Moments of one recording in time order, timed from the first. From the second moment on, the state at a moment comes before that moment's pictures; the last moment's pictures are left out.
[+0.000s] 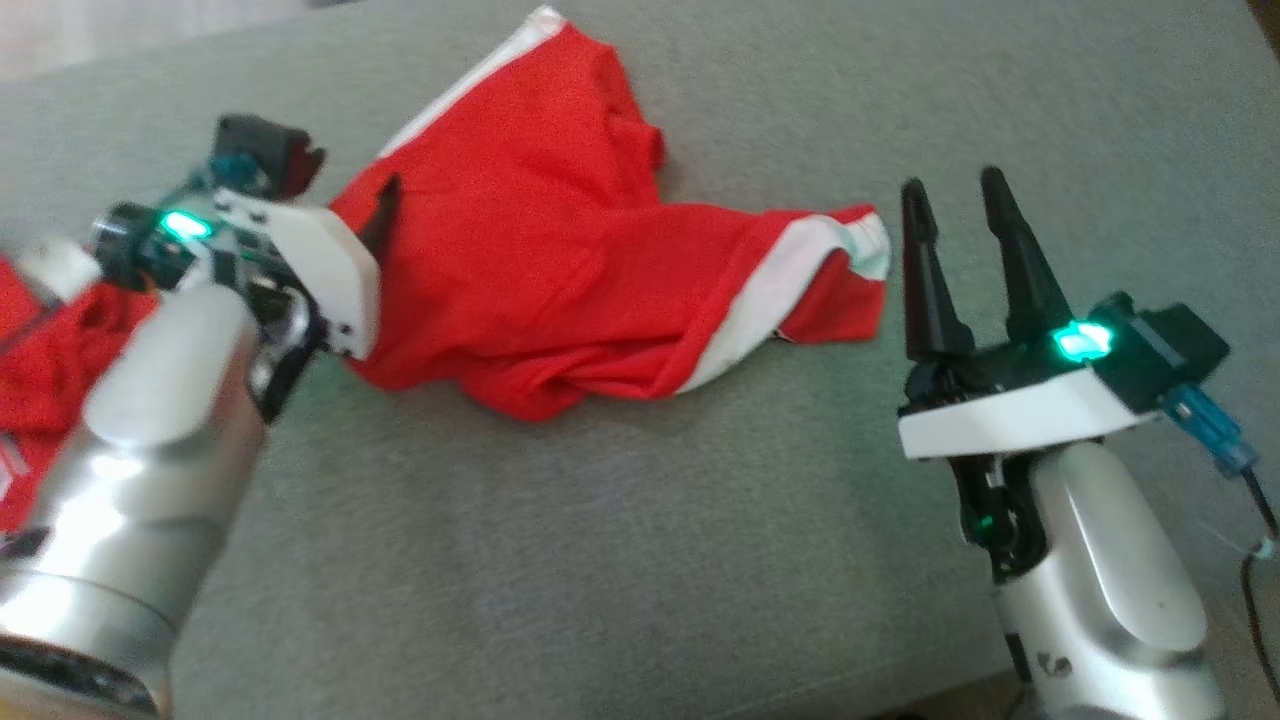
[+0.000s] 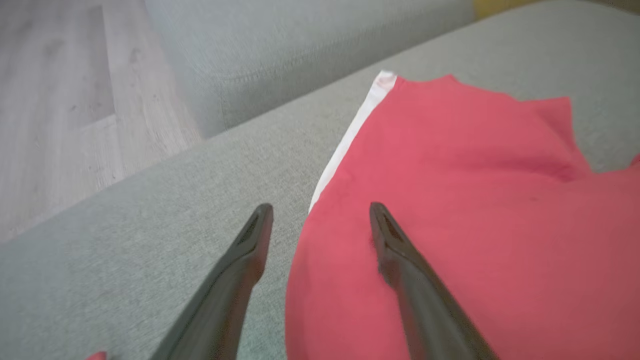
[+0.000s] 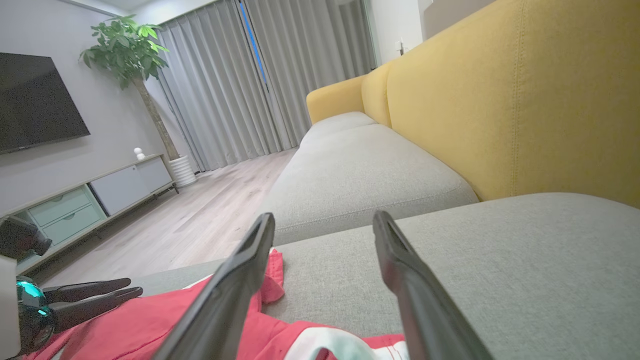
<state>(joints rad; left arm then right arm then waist) -0.88 0.30 -0.63 0.81 -0.50 -0.11 0.20 -0.33 -0.05 0.20 0.21 0.35 0.13 -0.25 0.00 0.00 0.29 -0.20</state>
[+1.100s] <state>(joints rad) -1.27 0.36 -0.84 0.90 -0.52 -0.12 0.00 -0.41 -0.05 0.30 0.17 0.47 0.13 -0.25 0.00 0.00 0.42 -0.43</state>
